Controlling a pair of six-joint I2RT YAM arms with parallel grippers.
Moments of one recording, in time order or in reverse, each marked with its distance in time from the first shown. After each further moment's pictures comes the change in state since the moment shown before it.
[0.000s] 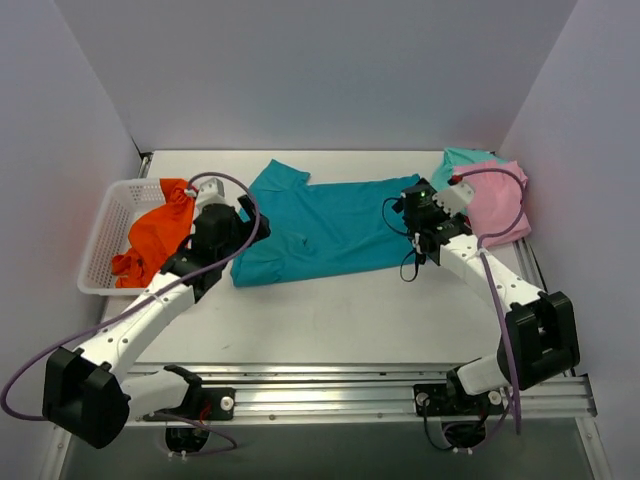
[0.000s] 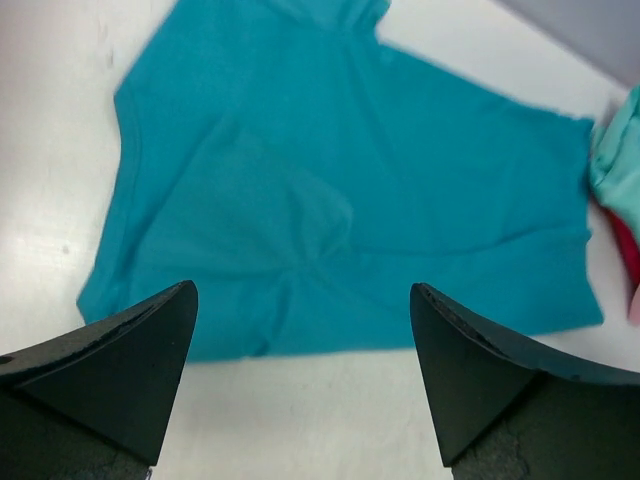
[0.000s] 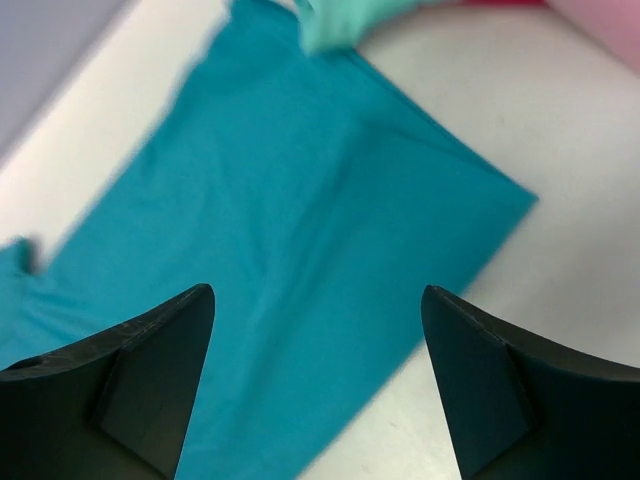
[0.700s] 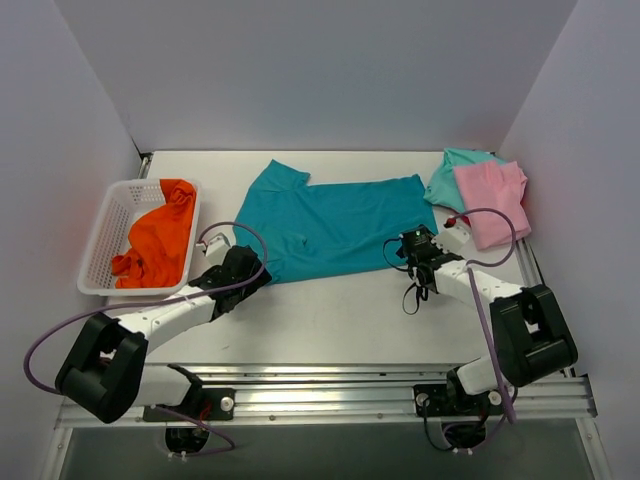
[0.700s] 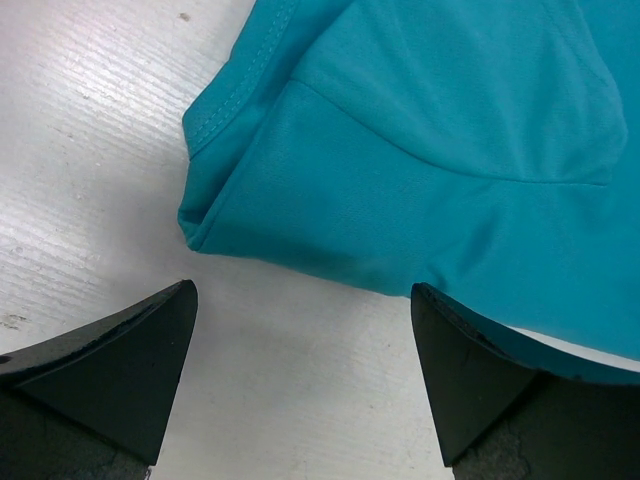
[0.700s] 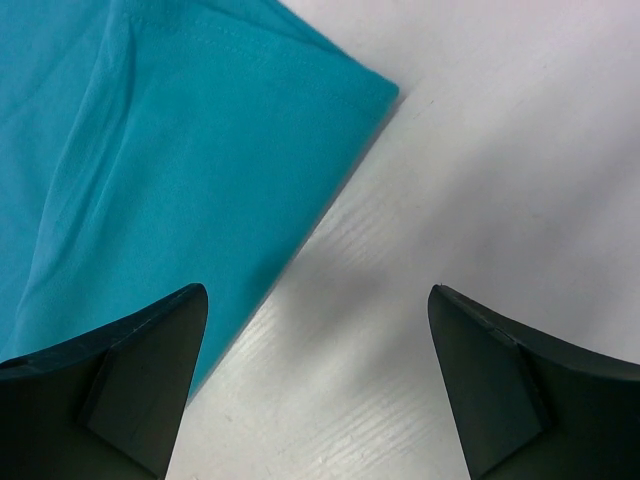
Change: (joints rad) left arm -0.100 0.101 -0.327 -0.006 -0.125 -0.300; right arm 0.005 -0.002 -0.379 0.121 -0.001 0.026
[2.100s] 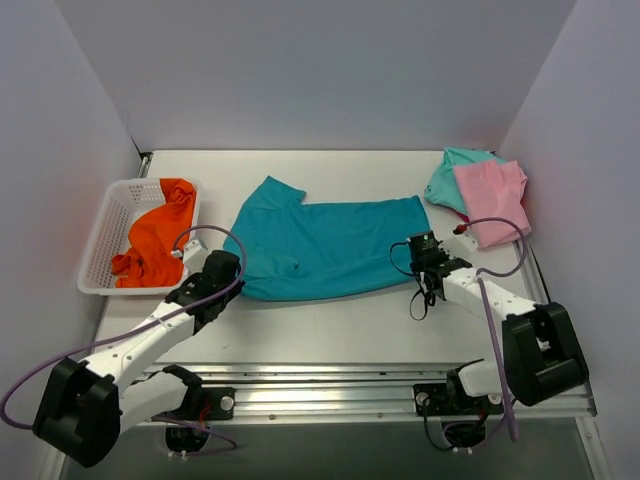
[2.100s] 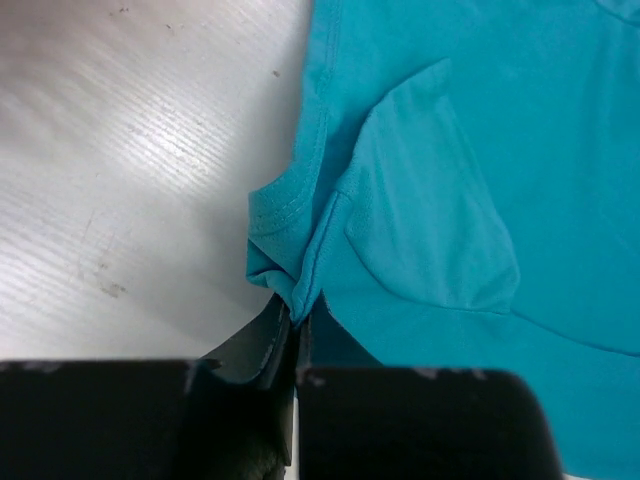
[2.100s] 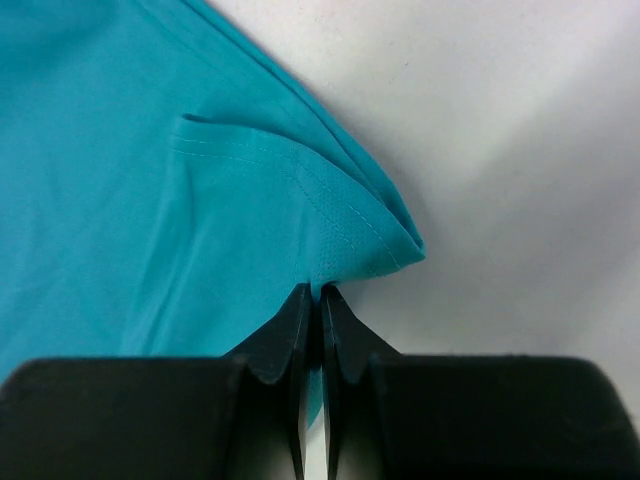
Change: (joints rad) left arm 0.051 -0.178 -0.037 -0.106 -0.066 -0.055; right arm -0.047 -0.047 -0.038 -0.019 -0.074 0.084
